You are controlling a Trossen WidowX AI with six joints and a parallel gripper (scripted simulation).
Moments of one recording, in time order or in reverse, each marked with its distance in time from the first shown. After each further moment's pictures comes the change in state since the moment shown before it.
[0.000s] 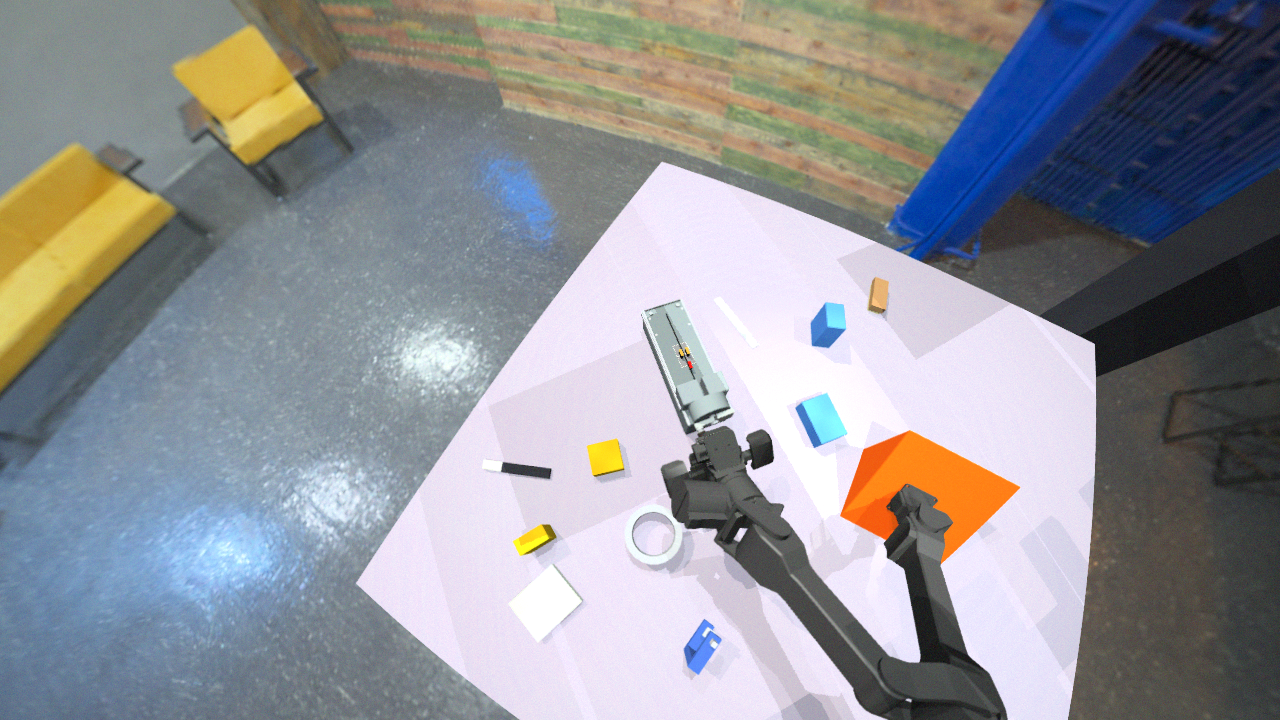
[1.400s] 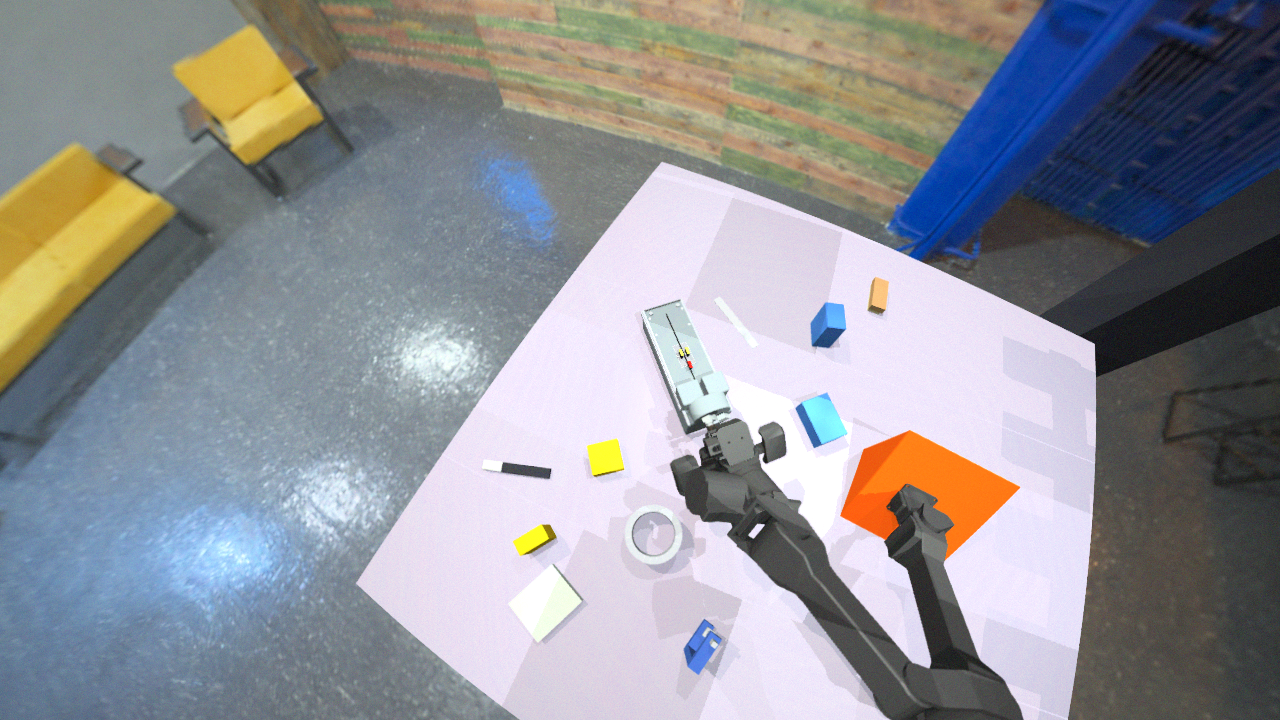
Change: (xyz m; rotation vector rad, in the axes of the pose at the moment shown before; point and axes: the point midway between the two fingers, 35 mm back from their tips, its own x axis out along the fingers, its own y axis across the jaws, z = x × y) arm -0.018 -0.015 0.019 -0.006 -0.005 0.012
